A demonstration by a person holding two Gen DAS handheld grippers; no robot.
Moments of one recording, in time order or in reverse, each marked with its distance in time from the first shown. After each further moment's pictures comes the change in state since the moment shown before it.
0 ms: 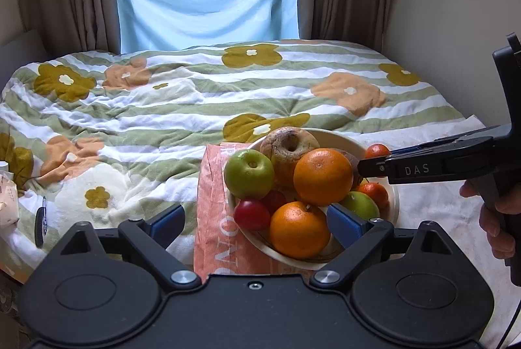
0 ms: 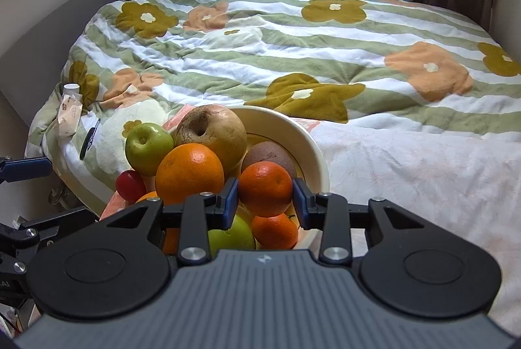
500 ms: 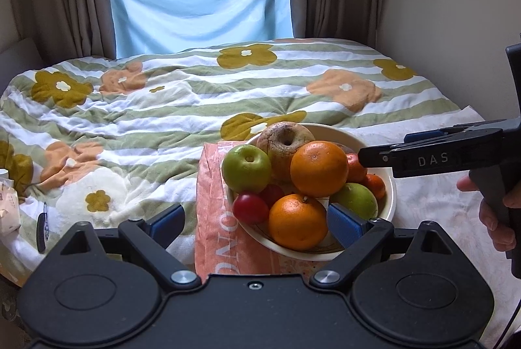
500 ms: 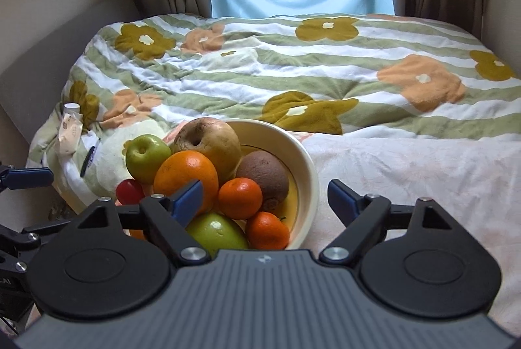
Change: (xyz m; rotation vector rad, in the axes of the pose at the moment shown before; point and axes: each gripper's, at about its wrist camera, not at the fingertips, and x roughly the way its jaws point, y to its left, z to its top) left arm -0.008 -0.004 -0.007 0.030 -0.008 -0.004; right arm -0.022 -0.007 -0.013 0.020 -0.092 -0.021
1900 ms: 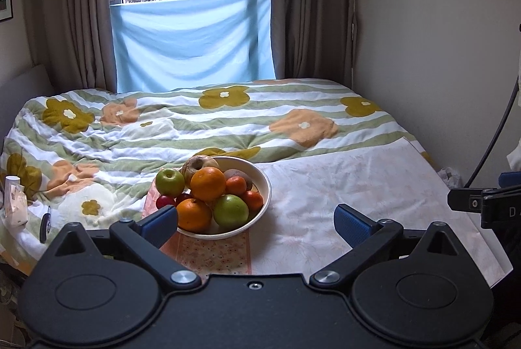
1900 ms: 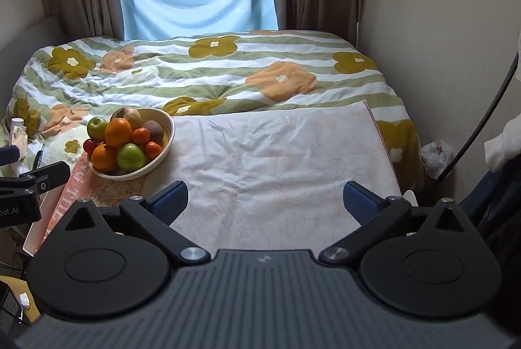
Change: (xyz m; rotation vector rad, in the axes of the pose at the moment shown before) left arm -0.144 -0.137 -0.017 -0.023 -0.138 0.009; right arm -0.278 -0.054 -0.075 0.096 -0.044 -0.347
